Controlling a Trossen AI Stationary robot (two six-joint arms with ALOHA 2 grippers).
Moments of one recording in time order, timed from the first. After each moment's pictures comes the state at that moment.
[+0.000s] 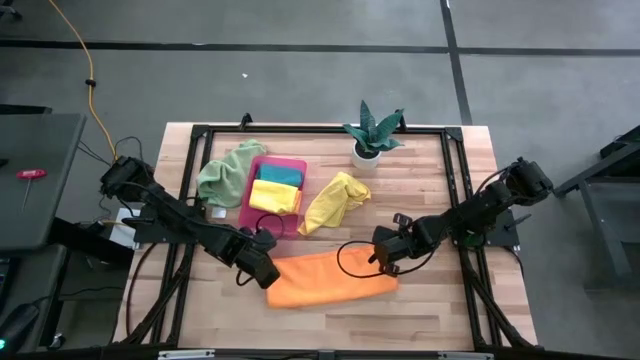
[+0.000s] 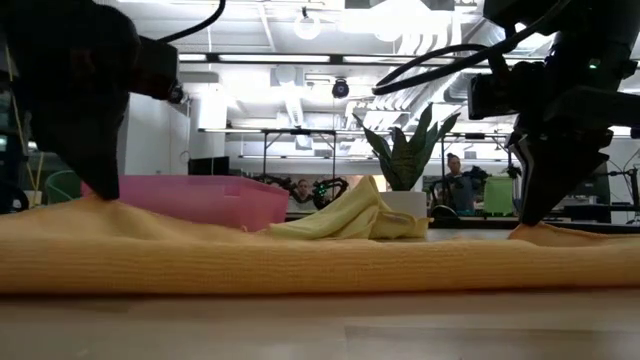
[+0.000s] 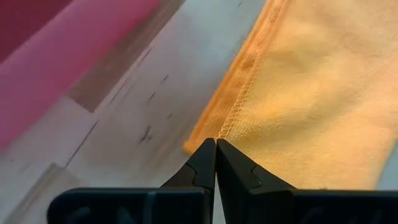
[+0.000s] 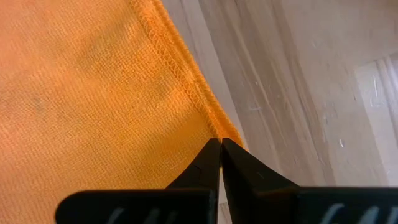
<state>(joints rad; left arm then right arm) -0.40 1.51 0.81 -0.55 -0.25 -1.15 0.39 1.53 0.80 -0.59 0.24 0.68</state>
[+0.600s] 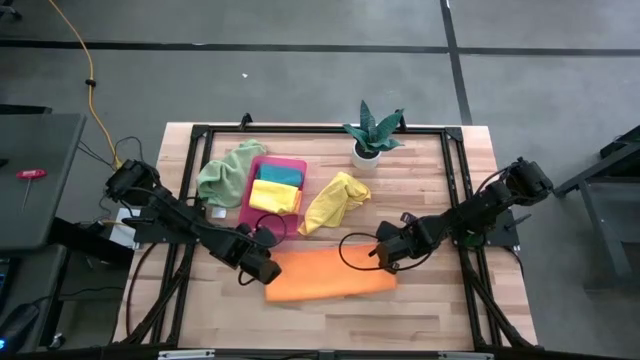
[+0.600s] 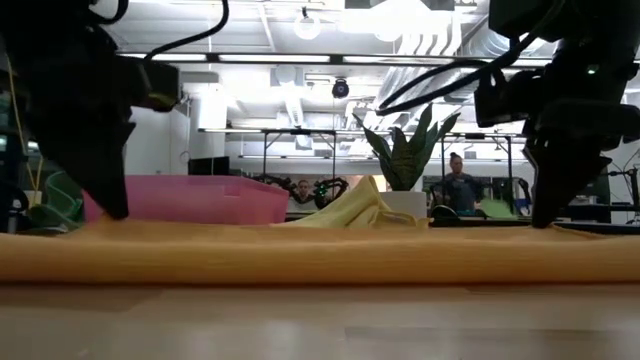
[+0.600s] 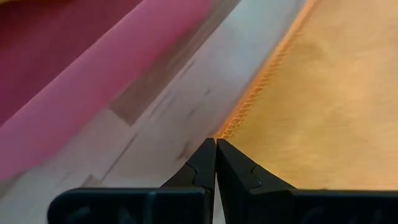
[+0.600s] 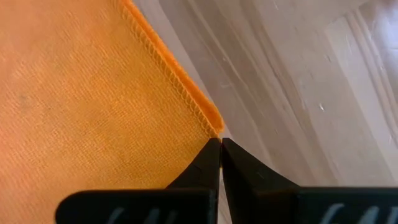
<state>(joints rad) -0.40 1.57 0.82 -0.60 -0.35 -1.18 0.39 1.53 0.80 -0.67 0.25 0.86</state>
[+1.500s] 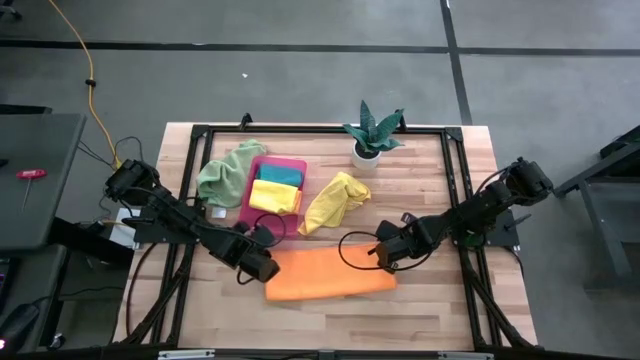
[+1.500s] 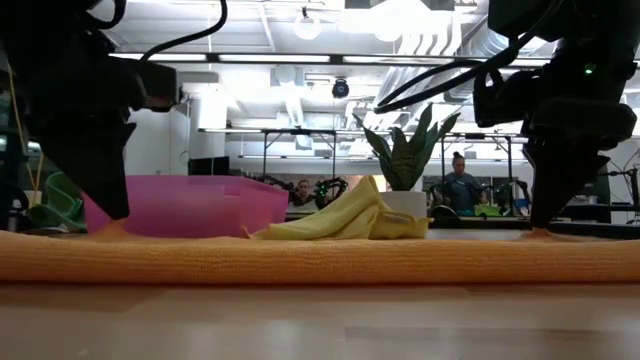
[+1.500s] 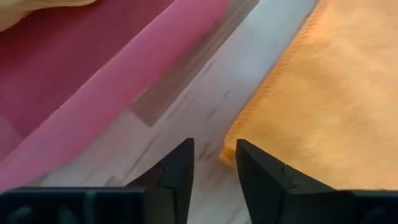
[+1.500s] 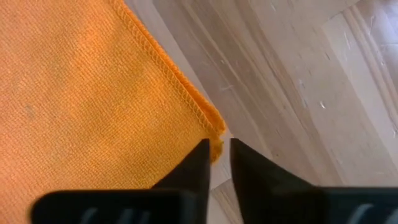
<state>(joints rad) -0.40 1.57 0.81 -0.64 -0.38 -1.17 0.39 1.53 0.80 -0.66 0.26 0.90</state>
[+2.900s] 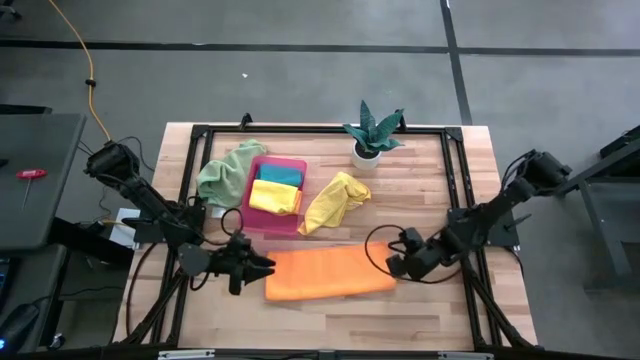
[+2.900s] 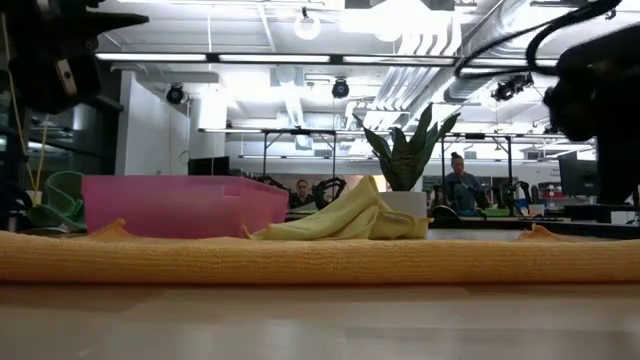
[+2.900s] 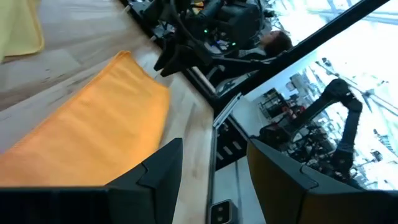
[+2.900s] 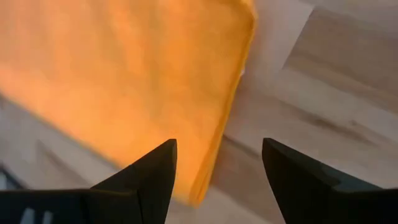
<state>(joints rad) -0.69 1.26 0.37 0.70 -0.74 -1.02 0.60 1.32 0.58 -0.38 0.18 1.75</state>
